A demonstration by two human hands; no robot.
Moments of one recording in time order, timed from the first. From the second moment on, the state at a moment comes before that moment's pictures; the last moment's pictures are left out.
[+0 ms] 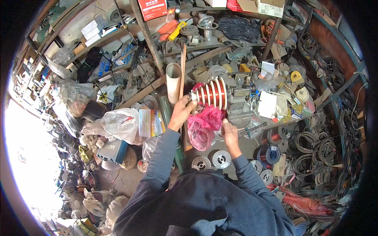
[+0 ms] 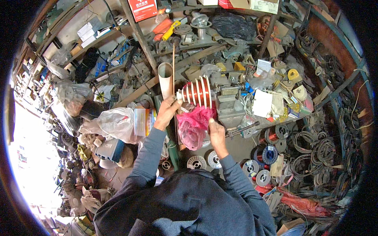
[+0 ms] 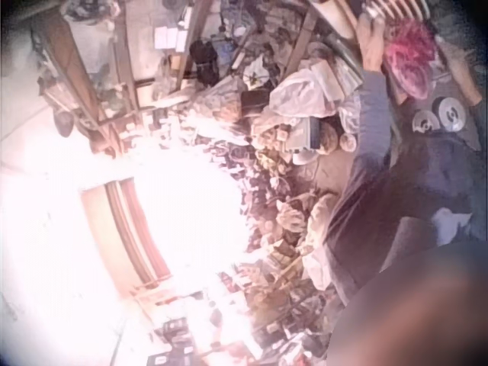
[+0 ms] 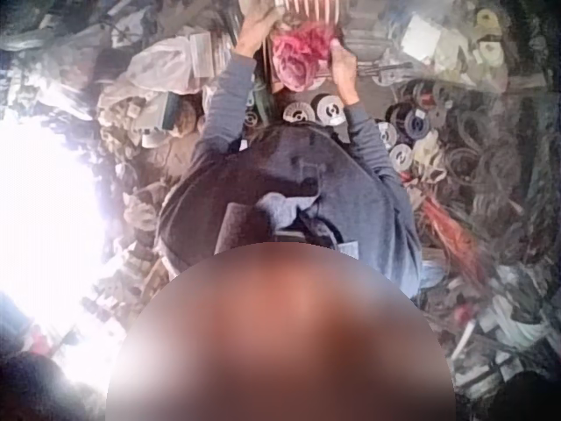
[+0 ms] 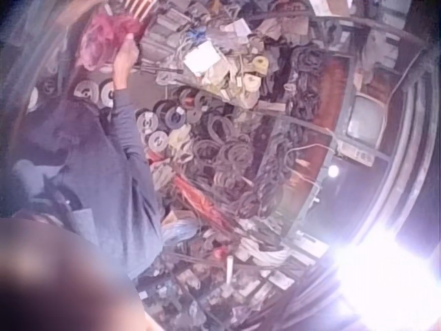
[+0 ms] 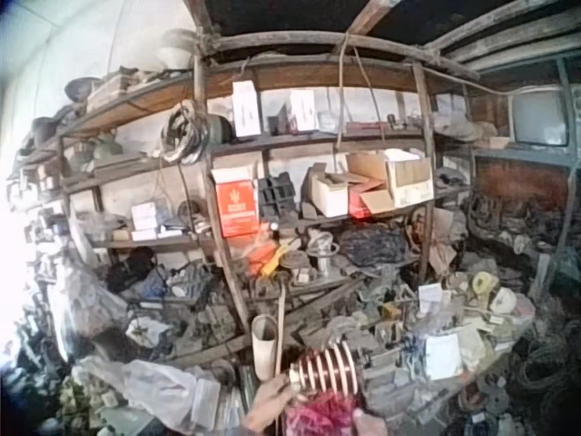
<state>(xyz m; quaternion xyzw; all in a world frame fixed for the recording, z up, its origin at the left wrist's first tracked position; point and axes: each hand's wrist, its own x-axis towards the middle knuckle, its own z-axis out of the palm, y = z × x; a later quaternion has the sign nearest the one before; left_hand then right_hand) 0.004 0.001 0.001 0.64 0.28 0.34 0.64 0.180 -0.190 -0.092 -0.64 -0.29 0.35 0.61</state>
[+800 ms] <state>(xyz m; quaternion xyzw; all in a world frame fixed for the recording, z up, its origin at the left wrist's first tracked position) 0.008 0.014 0.011 0.63 0.37 0.33 0.60 0.172 -0.190 -0.088 -0.65 -0.30 0.34 0.61</state>
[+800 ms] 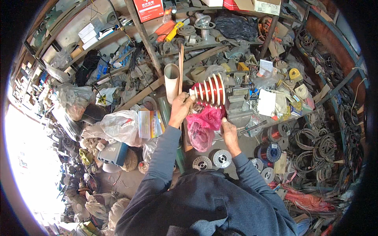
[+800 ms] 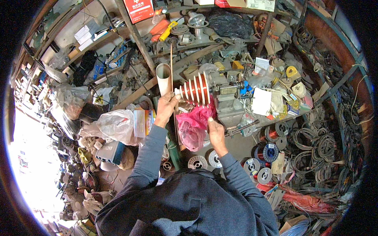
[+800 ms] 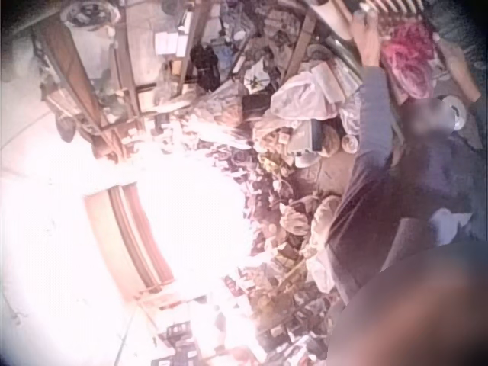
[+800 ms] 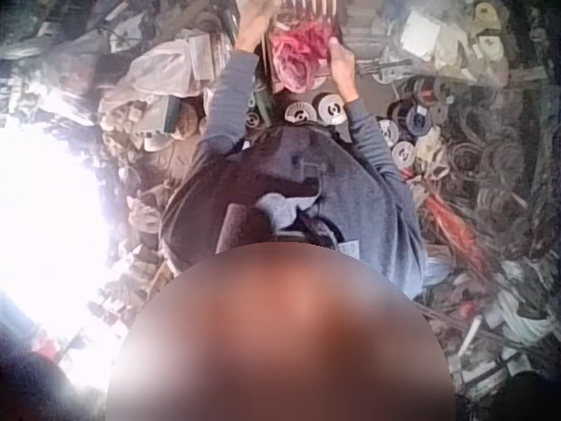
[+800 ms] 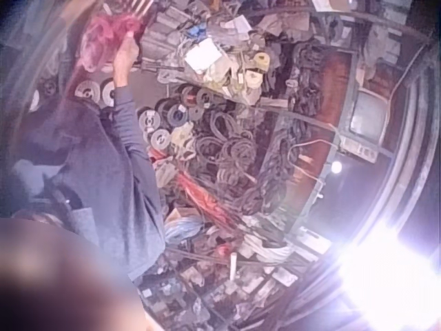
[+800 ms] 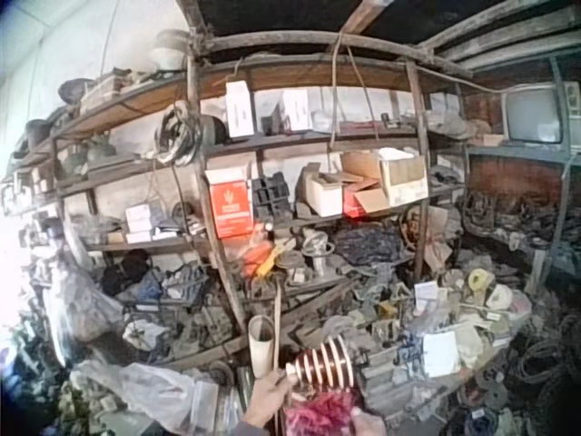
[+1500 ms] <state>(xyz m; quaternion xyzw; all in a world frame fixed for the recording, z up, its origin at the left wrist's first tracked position) 0.006 0.004 -0.002 0.65 0.26 0.34 0.63 0.175 -0.196 -0.093 -0.67 -0.31 0.32 0.60</state>
